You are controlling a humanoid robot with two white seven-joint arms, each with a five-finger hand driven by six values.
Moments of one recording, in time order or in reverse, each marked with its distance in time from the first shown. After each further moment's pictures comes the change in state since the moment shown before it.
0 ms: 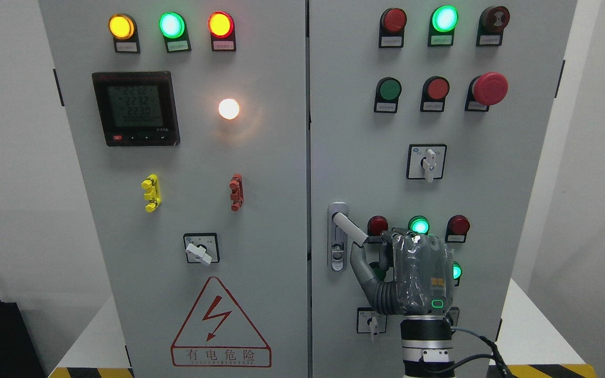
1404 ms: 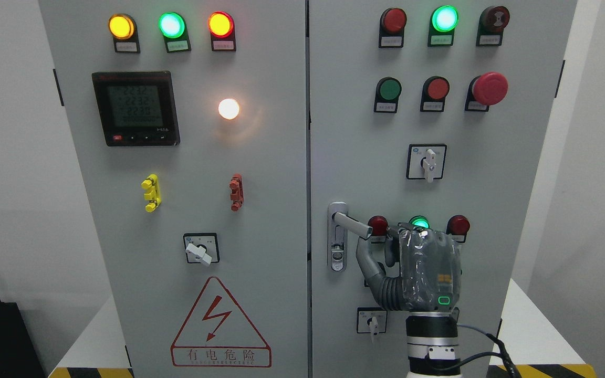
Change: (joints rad) left arm 0.000 0.000 0.000 0.000 0.000 0.000 0.000; right arm -0.007 -0.004 -0.010 -0.022 0.000 -0.001 0.000
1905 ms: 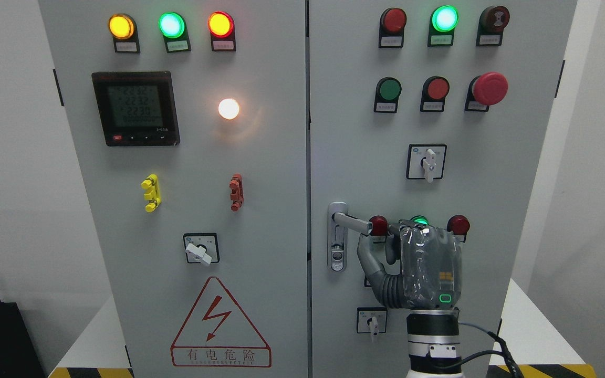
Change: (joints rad) left arm 0.000 0.000 0.000 0.000 0.000 0.000 0.000; right arm -0.002 0.000 0.000 -0.005 0.000 -0.001 0.001
